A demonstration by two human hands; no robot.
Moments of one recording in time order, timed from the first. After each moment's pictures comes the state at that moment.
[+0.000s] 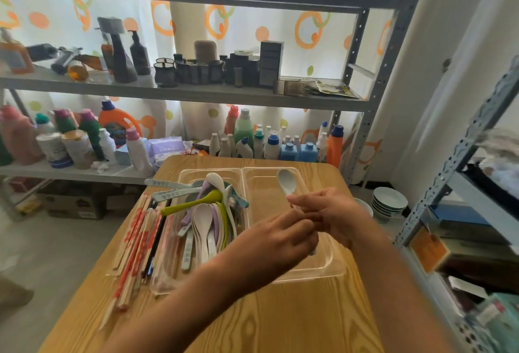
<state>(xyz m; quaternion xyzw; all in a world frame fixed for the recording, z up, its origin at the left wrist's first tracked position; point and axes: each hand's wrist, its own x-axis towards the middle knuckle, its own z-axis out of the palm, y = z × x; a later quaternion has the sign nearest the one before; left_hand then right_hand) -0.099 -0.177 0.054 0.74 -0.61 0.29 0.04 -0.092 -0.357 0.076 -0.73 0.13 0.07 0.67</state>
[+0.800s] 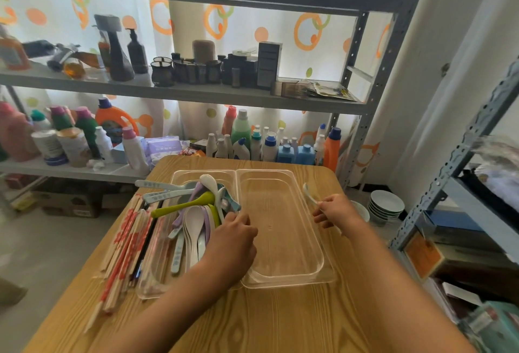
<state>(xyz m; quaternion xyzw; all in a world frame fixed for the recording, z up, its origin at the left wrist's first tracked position) -0.061 -0.174 -0.001 0.94 -0.29 0.11 0.17 -0.020 -0.436 0.003 -0.83 0.28 0.00 0.49</state>
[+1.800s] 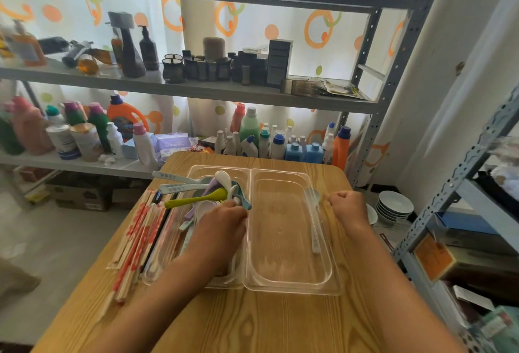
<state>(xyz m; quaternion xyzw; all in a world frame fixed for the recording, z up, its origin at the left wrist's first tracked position) -0.054 -0.137 0.019 0.92 -0.23 0.11 0.29 -0.027 -0.419 0.002 -0.83 0.29 -0.15 0.45</state>
